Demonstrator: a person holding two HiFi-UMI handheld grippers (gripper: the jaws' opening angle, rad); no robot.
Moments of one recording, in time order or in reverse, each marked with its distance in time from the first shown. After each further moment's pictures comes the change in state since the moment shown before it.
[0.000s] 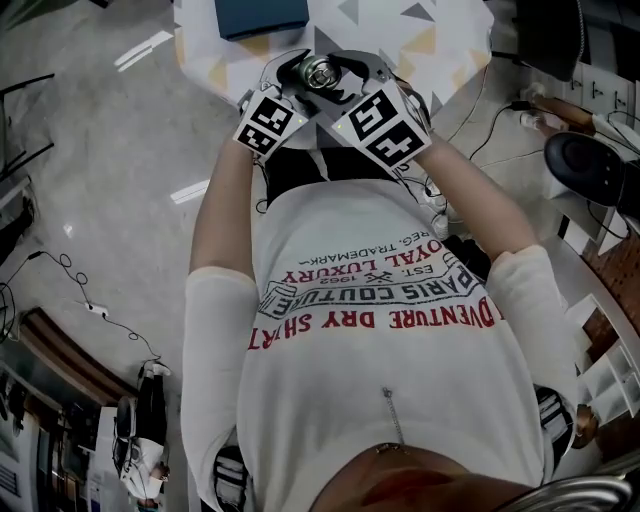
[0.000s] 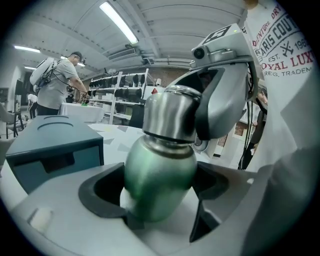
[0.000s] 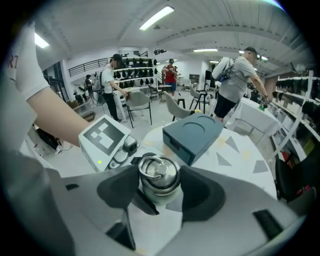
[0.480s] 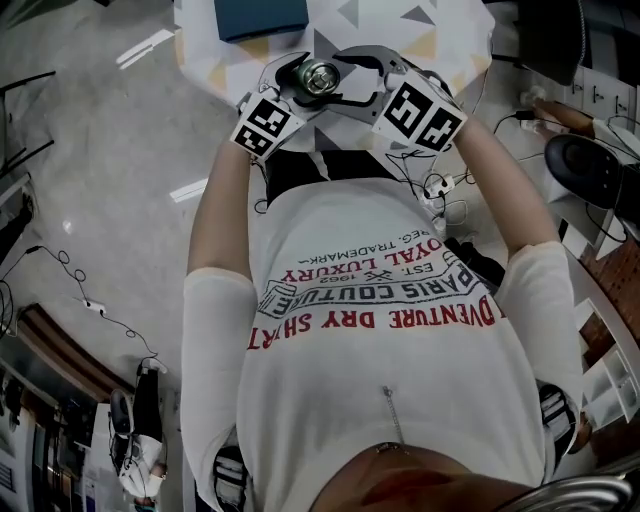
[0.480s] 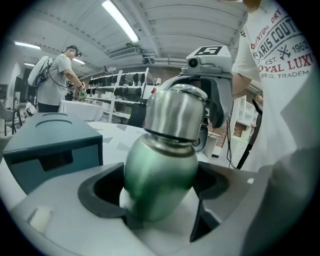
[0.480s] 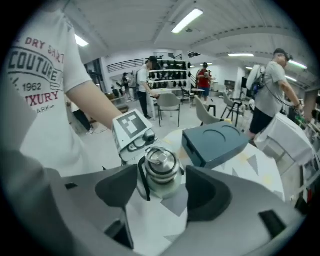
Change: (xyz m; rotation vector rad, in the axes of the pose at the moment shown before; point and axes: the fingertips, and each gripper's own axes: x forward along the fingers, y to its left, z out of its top) left arm 0.000 -0.001 -0.002 -0.019 0.005 -0.018; right arm -0.018 0.007 -0.014 -0.258 -0.037 0.292
